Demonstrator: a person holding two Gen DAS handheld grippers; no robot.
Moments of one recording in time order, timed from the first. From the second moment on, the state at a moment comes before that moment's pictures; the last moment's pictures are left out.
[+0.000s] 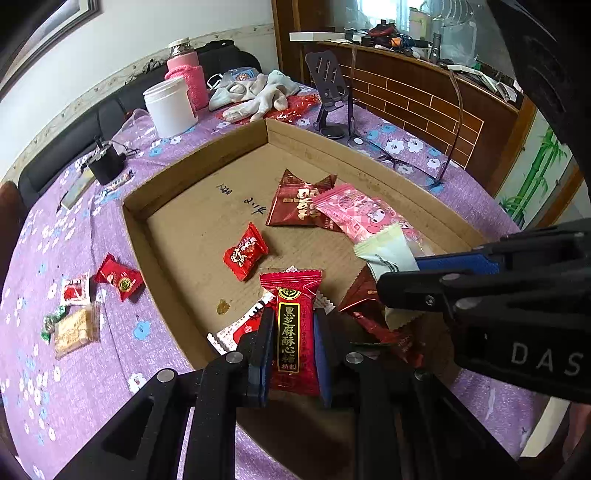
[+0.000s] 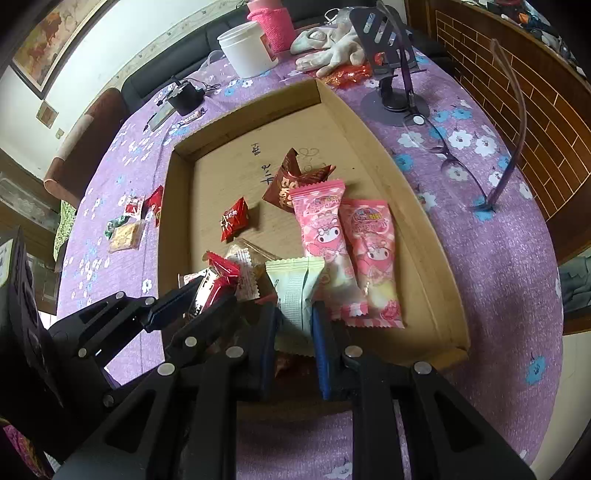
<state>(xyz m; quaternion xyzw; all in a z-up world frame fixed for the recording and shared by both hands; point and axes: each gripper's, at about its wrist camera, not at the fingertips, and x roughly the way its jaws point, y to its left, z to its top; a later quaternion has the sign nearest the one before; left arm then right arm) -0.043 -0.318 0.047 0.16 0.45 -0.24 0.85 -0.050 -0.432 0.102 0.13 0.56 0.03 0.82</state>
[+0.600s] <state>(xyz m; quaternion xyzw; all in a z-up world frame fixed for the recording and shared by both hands) -0.044 -0.322 0.045 0.19 0.43 -0.24 0.85 -0.041 -0.430 0.102 0.13 0.56 0.02 0.82</state>
